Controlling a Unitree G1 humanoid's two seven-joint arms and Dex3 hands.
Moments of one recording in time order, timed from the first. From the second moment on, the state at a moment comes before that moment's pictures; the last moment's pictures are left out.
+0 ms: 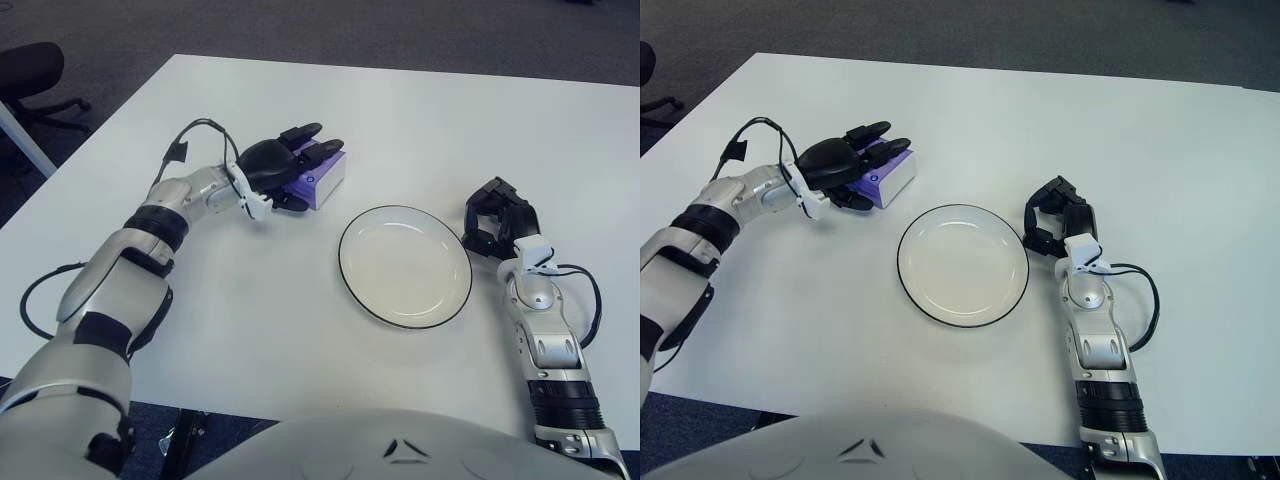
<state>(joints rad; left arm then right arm) -0.92 0.53 -0.58 0.95 0.77 -0.87 0.06 0.04 -0.24 -0.04 -0.14 -0.04 0.07 -0.16</state>
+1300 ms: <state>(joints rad) -1.12 0.31 -0.63 1.30 0.73 -0.59 0.07 0.10 -0.26 0.01 -0.20 -0.11 0.07 -0.13</state>
